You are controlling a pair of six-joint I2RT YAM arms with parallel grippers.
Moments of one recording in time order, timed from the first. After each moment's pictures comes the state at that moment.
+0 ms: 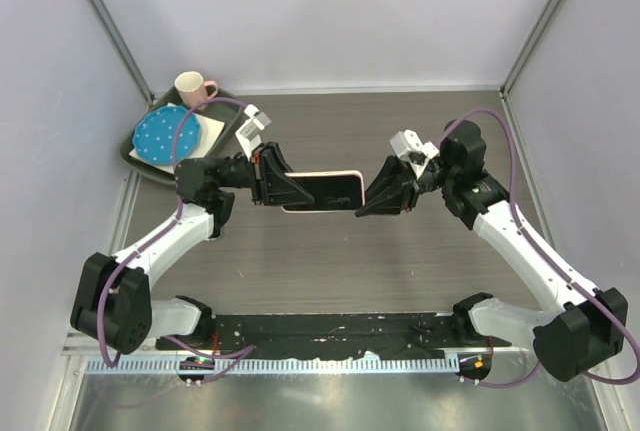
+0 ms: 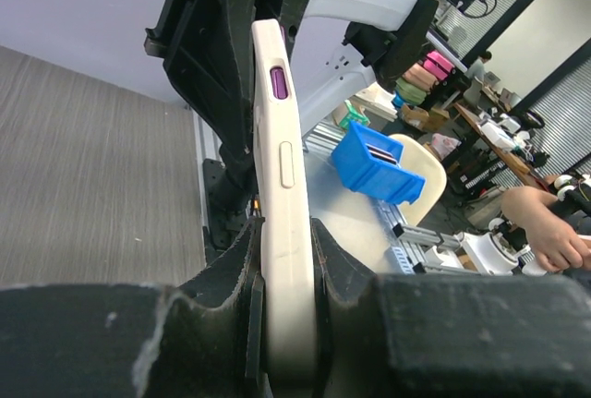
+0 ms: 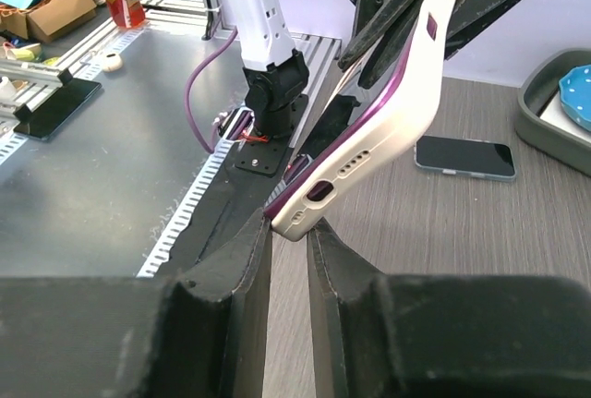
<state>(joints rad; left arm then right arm) -0.42 1.28 0.78 1.23 1.29 -1.25 0.40 1.14 0.99 0.00 -1.45 -0.15</state>
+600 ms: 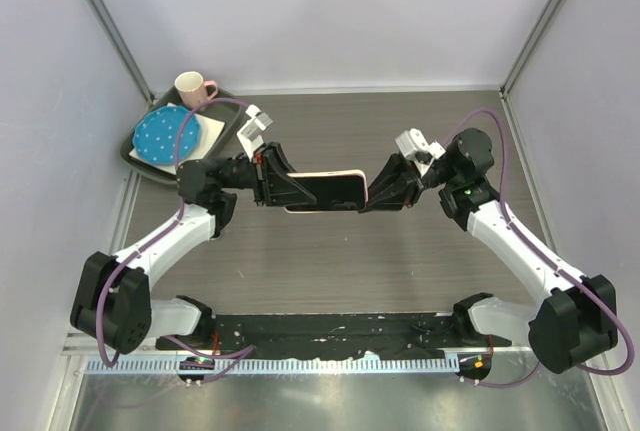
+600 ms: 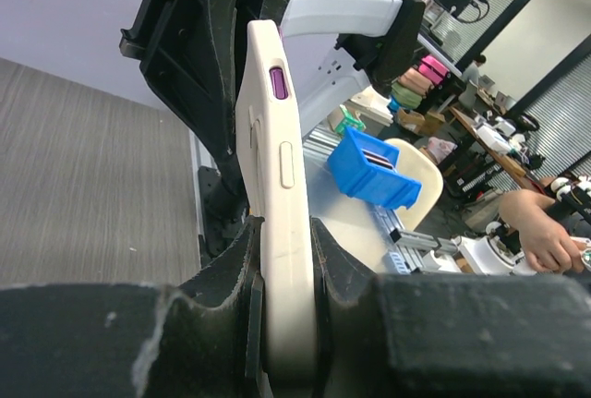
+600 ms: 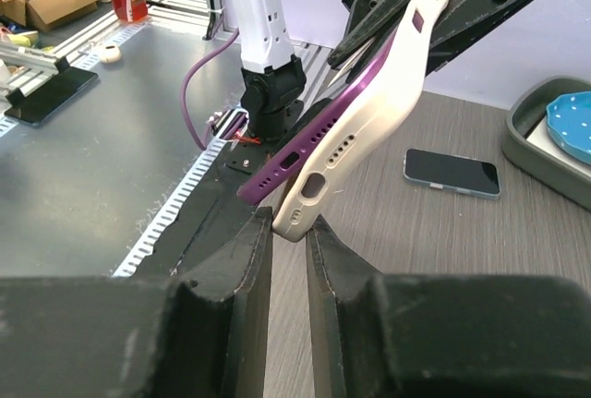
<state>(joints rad) -0.44 1.29 0.78 1.24 1.26 -1.26 0.36 1.19 0.86 0.63 -1.53 0.23</state>
